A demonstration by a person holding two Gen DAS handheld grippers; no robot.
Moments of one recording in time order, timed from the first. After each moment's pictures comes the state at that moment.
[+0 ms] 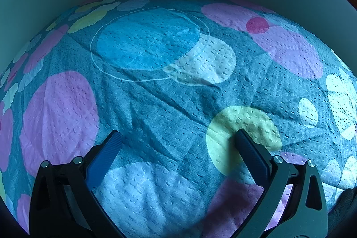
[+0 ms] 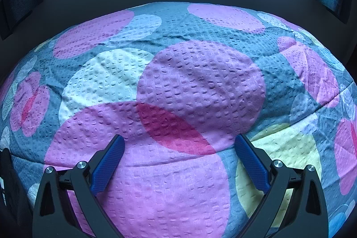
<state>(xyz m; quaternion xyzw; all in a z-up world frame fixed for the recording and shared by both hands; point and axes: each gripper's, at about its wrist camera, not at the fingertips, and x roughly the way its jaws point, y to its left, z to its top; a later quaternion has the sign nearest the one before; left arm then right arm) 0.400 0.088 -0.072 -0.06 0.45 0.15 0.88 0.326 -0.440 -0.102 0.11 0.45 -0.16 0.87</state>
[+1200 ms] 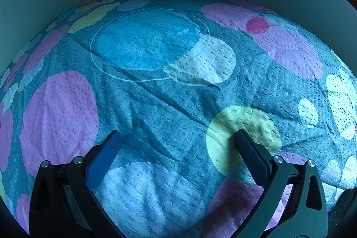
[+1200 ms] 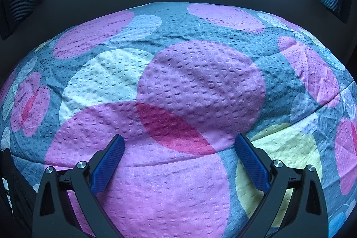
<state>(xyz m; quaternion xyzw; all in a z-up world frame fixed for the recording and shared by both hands) 0.399 0.088 -0.071 -0.06 0.45 0.15 0.88 0.330 -0.446 -0.100 0.11 0.45 -0.16 0.87</state>
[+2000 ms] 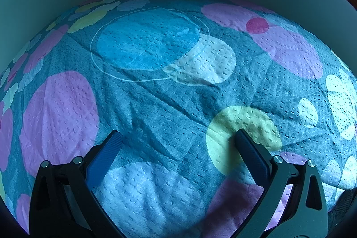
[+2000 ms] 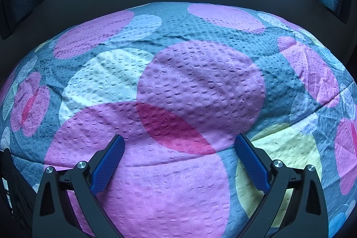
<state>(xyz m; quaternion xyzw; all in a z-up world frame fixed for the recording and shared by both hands) 0.398 0.088 -0.071 -0.06 0.45 0.15 0.88 0.327 -0.443 -0.098 0.11 0.45 -0.16 0.87</state>
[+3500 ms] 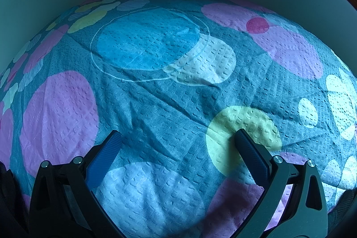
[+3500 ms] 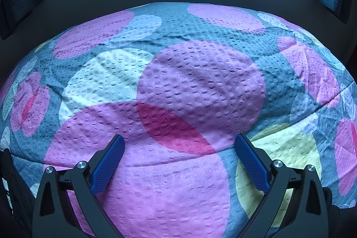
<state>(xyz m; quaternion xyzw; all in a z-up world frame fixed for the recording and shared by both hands) 0.400 0.088 -0.073 -0.06 0.45 0.15 0.88 0.328 -0.448 -0.082 0.11 0.45 -0.16 0.87</state>
